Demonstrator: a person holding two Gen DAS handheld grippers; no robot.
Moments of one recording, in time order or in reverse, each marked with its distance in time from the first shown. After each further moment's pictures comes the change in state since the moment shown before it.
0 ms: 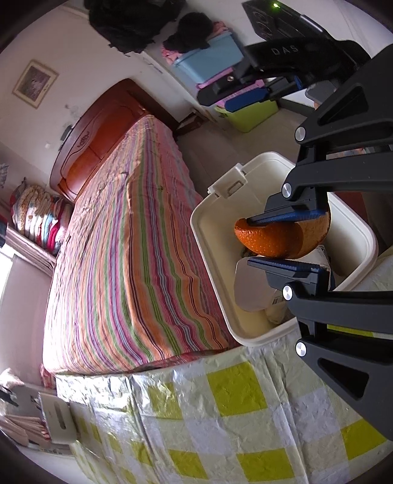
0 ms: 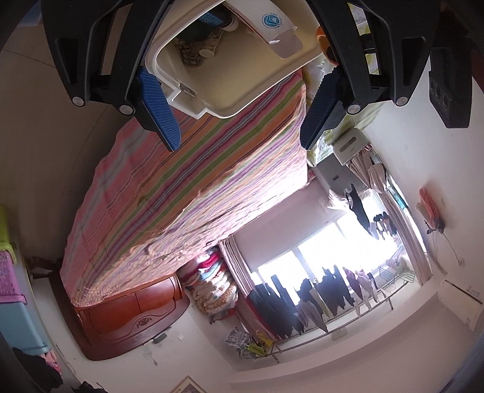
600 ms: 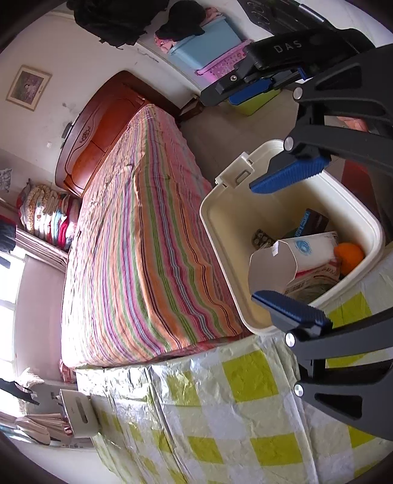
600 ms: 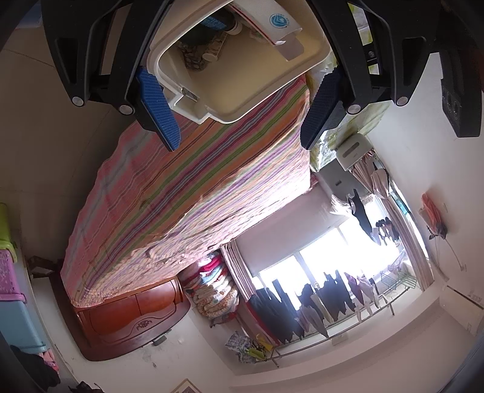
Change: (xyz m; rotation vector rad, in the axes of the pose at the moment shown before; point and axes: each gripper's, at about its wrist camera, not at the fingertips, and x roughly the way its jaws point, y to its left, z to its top) left arm -0.009 -0.009 -0.003 0.039 -0.056 0.091; right arm 0.005 0.000 -0.002 -0.017 0.024 -0.012
